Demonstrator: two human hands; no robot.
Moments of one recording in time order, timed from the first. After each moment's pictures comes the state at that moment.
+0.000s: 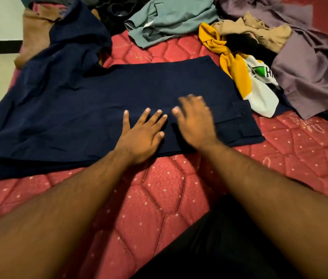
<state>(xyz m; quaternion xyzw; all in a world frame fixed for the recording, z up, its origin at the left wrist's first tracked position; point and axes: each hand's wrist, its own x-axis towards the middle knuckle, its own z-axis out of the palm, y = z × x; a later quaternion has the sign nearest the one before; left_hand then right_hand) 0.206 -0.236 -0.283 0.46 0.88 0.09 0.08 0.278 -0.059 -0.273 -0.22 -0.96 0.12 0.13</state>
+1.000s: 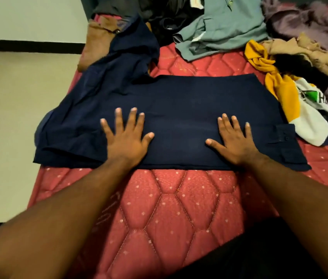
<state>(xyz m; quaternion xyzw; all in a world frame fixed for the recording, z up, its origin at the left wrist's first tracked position) 0.161 -0.328 -0.292 0.21 0.98 0.03 0.00 0.278 -0.041 -0.288 -0.15 -0.98 0.05 -0.08</state>
